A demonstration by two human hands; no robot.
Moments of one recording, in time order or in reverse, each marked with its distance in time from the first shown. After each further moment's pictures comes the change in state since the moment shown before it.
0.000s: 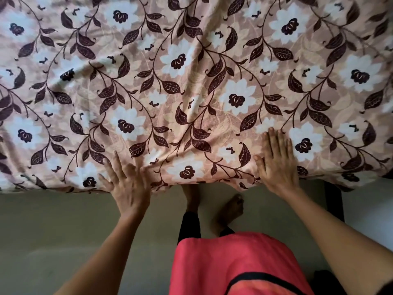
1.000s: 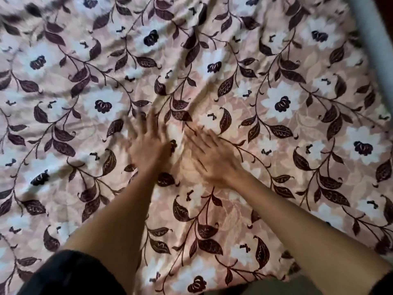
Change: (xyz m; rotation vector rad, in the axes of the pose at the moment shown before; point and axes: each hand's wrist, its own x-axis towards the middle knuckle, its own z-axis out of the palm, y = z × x) left_hand 0.289 0.172 -0.002 -0.062 -0.028 0.196; right_hand 0.253 -0.101 -0.055 -0.041 0.087 -0.375
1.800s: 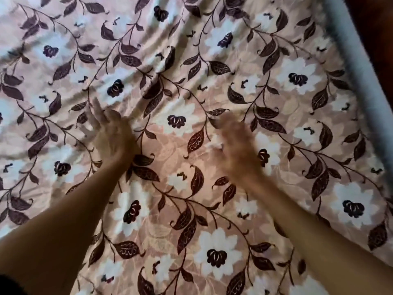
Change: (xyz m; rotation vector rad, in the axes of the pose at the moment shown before) left_hand 0.140 0.076 -0.040 -0.026 0.105 -0.070; right_hand 0.042 0.156 -0.042 0.165 0.204 0.341
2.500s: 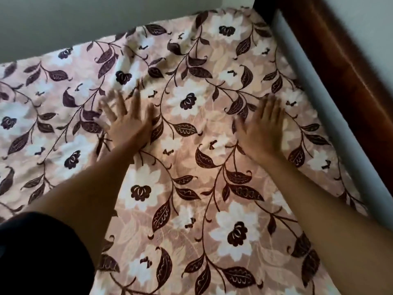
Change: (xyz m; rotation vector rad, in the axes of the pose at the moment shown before) left_hand 0.128 0.151 0.037 0.023 -0.136 0.194; right_hand 0.146 0.141 -0.054 -0.164 0.012 0.549
